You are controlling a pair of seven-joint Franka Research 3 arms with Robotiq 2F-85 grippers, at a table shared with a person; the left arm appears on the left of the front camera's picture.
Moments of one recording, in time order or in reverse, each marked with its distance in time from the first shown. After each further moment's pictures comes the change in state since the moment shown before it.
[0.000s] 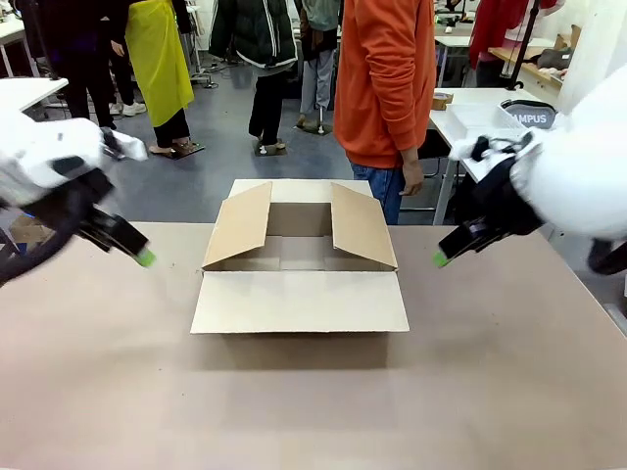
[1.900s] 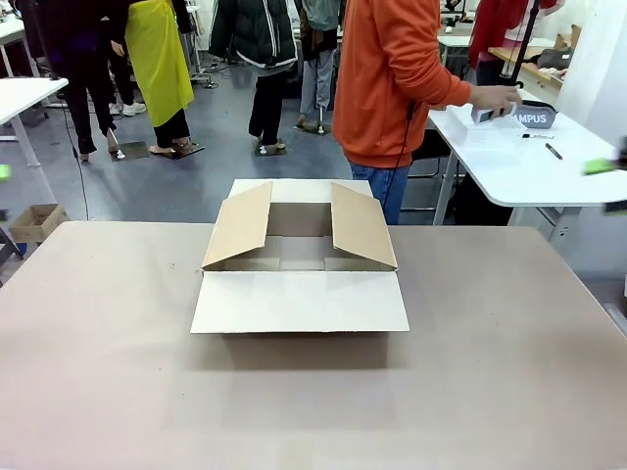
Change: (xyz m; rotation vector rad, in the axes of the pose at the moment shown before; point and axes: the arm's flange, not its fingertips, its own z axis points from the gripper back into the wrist) left arm -0.083 0.148 0.056 -0.538 -0.433 0.604; right arm -0.053 -0.116 0.118 0.277 -0.348 -0.628
